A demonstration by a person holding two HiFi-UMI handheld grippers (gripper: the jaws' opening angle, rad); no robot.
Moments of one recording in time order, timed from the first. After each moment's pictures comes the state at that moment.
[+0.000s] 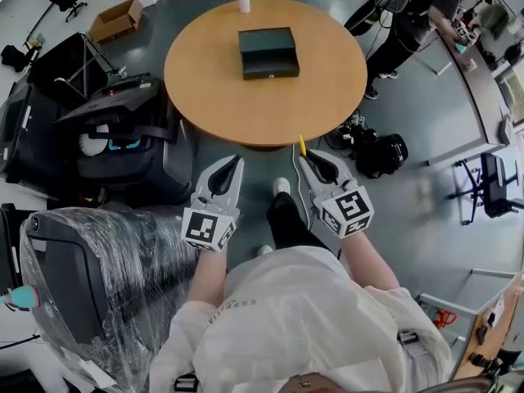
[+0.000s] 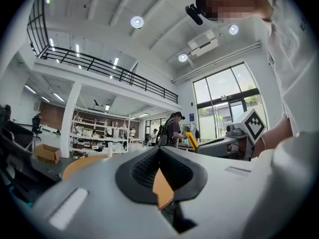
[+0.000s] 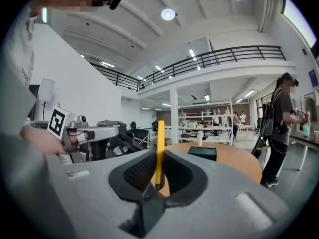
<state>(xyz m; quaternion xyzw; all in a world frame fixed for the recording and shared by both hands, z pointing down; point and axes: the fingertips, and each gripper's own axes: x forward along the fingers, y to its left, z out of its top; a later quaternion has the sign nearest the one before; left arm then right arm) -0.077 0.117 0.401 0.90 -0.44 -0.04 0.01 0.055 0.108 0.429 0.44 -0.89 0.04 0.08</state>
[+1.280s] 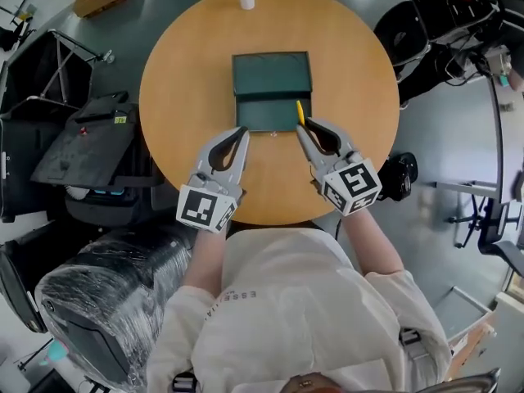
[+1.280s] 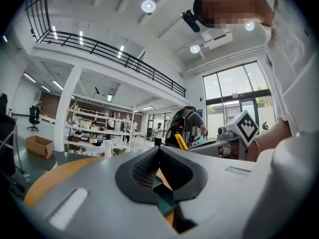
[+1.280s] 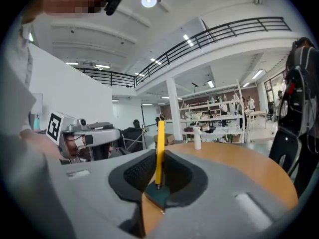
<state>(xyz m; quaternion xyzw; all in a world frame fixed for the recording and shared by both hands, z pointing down) -0.027 -0.274 0.413 0.89 -0.45 -0.02 0.06 0.073 -0.295 0.452 0.39 -0.91 0.10 0.09</state>
